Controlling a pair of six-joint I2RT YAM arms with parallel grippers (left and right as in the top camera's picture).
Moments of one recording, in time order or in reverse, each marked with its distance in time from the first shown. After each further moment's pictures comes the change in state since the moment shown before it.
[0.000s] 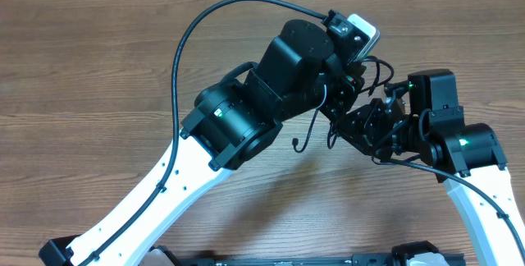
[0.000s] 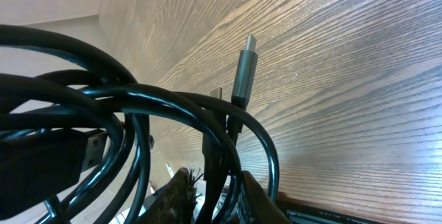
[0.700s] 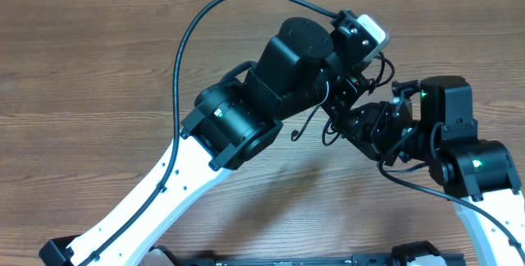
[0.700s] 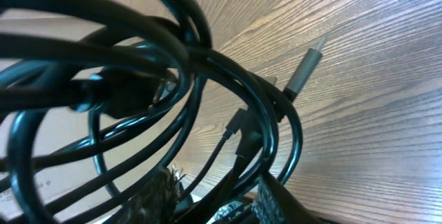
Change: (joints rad) left arm 0.000 0.000 0.000 0.063 -0.003 0.134; right arm 0.000 -0.090 0.000 0.026 -0.003 -0.003
